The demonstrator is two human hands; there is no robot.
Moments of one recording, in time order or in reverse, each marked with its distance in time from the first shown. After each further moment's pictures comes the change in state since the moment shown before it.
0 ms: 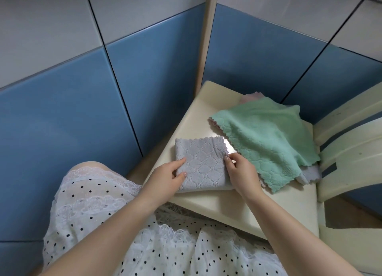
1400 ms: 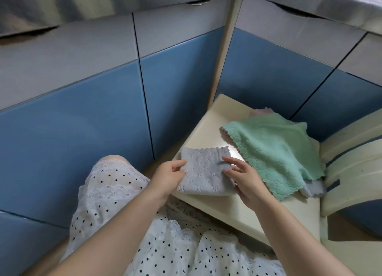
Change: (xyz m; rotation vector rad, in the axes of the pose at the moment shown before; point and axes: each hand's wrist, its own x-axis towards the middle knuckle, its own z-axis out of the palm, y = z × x) left_hand -0.020 0.007 -0.012 -0.509 0.104 -0.258; right_hand -0.033 -0.040 -0.022 0.732 -0.327 0.229
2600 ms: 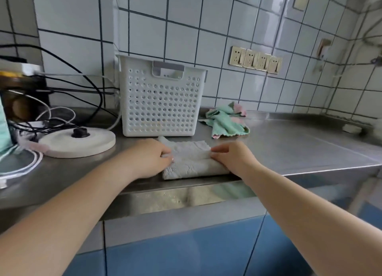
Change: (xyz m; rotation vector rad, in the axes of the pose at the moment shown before) left_hand -0.150 0.229 -0.340 1.031 0.792 0.244; right_hand -0.040 -0.329 0.334 -0.813 -0.299 -0.974
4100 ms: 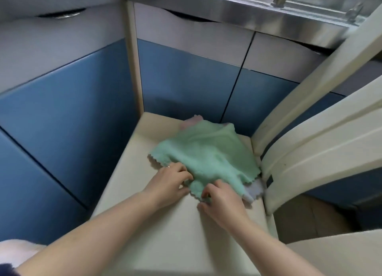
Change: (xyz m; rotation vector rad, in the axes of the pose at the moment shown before) left_hand -0.127 0.361 0.440 -0.282 -0.552 1.107; right_hand -0.424 0.374 -0.028 -0.516 0.090 0.836
